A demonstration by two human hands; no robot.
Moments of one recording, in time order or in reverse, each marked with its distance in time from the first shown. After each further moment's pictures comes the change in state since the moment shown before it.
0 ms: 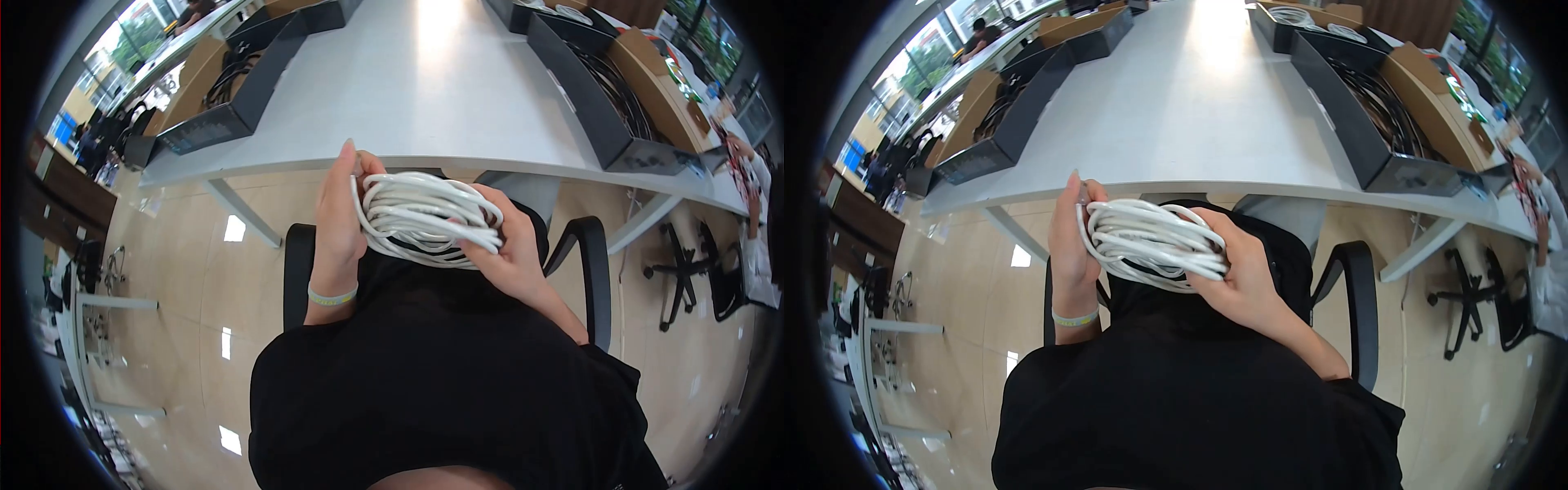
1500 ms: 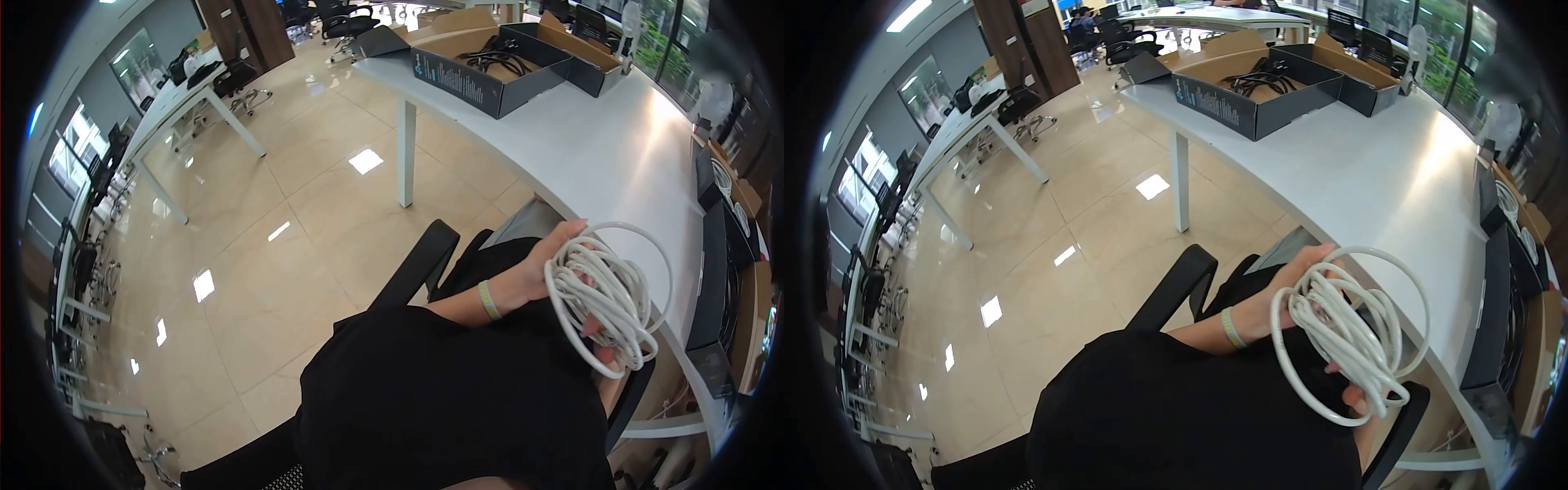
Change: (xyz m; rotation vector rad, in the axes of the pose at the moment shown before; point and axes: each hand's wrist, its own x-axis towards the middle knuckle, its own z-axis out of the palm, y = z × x) left_hand -0.001 -0.047 0.018 -0.756 -0.270 -0.062; right_hand 0.003 0.072 -0.045 0.427 -0.439 -0.159
